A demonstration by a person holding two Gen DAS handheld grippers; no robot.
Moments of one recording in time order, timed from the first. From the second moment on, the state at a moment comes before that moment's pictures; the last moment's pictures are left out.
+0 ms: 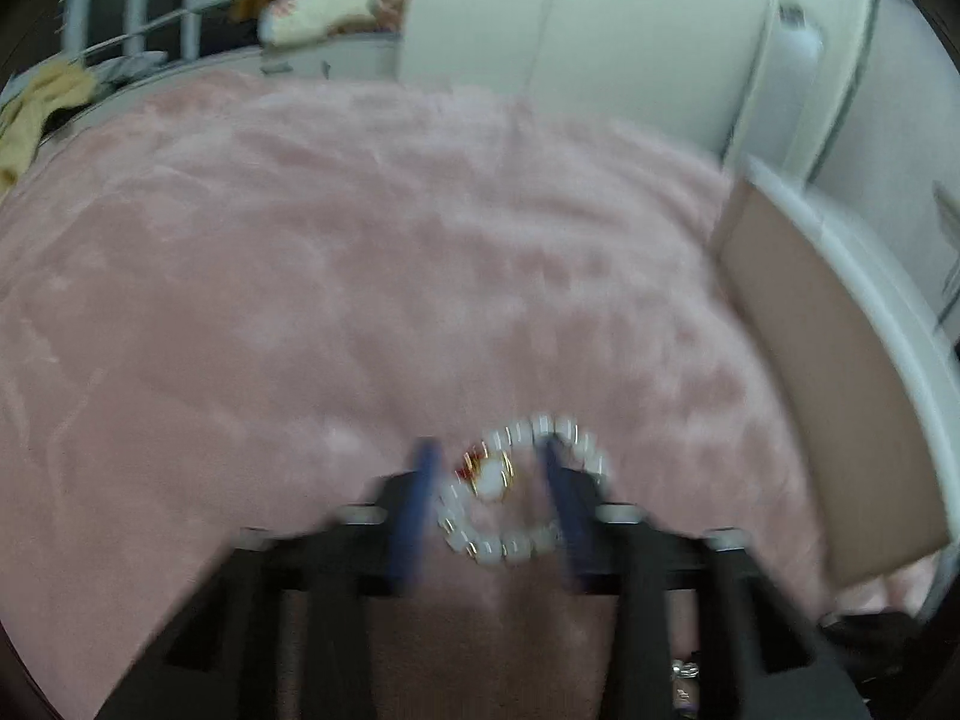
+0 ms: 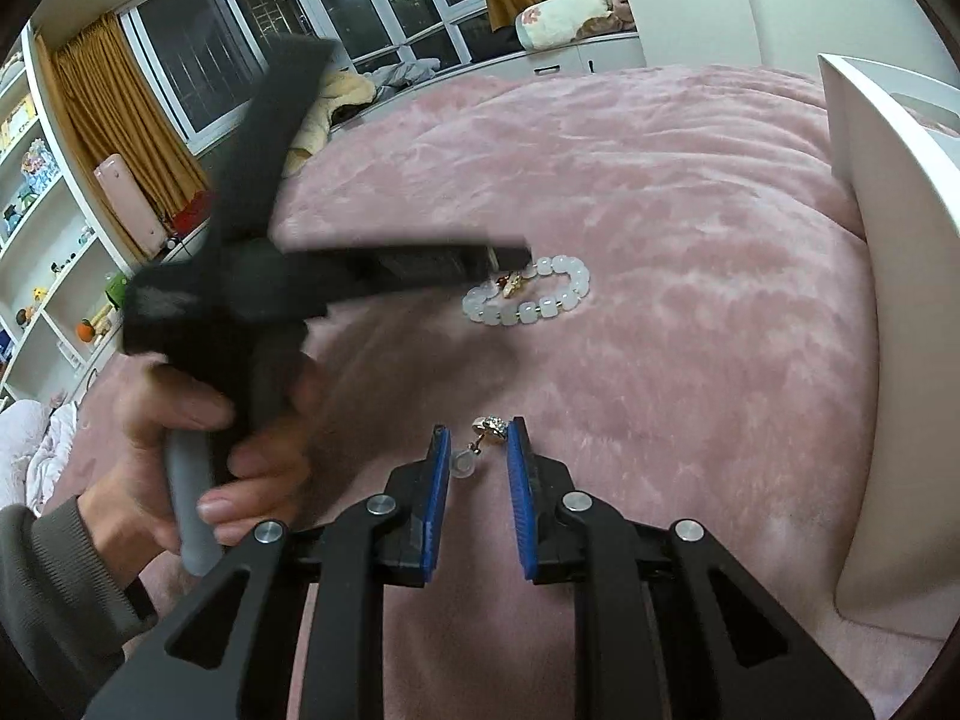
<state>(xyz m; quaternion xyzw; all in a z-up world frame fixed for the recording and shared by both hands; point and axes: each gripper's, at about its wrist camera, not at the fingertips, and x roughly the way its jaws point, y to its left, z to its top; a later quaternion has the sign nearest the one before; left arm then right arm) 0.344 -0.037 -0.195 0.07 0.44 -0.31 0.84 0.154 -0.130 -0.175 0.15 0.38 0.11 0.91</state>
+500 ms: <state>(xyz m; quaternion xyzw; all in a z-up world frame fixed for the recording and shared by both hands) 0.328 -0.042 -0.162 0.10 0.44 -0.28 0.85 0.118 -0.137 -0.131 0.15 0.35 0.12 0.92</state>
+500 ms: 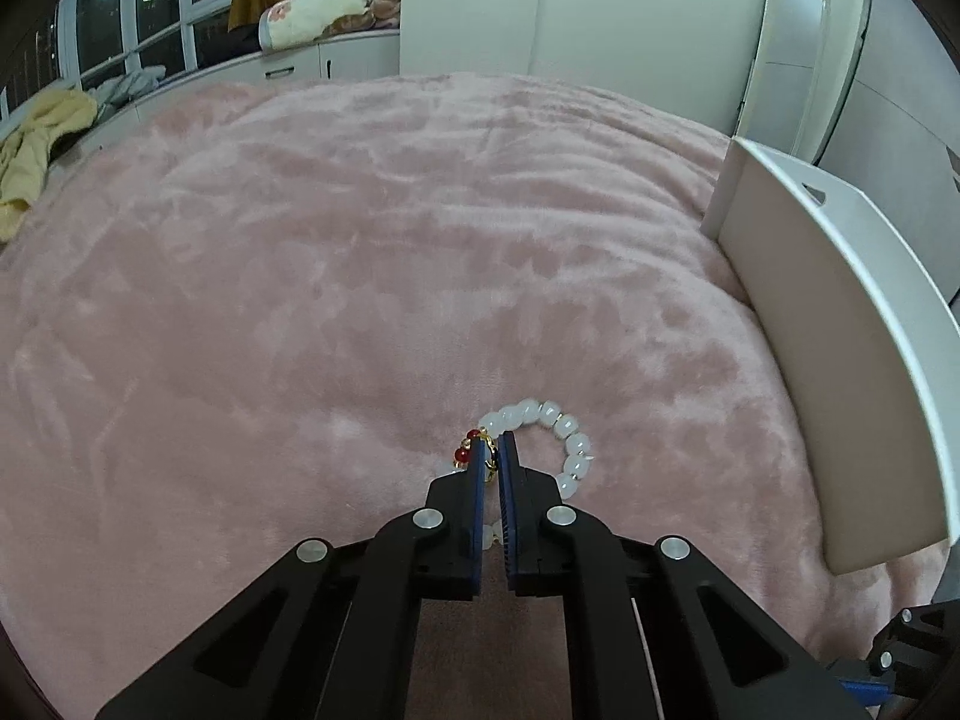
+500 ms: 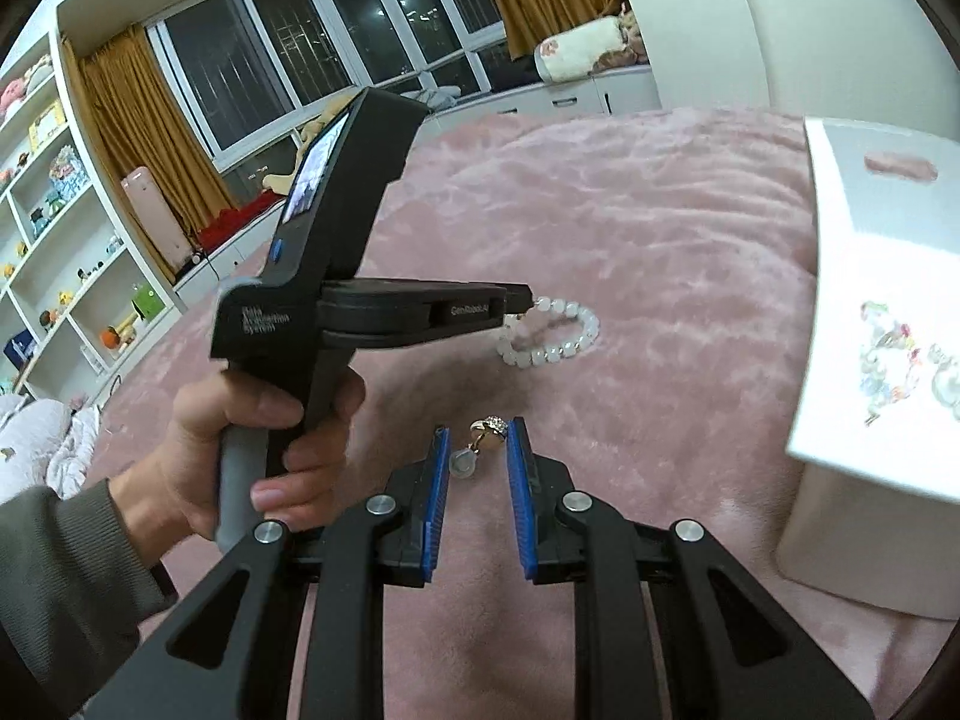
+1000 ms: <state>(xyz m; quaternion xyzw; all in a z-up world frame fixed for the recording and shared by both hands) 0.308 -0.067 -0.070 0.13 0.39 -0.29 0.87 0.095 -0.198 -0.059 0.15 0.28 0.08 0.95</state>
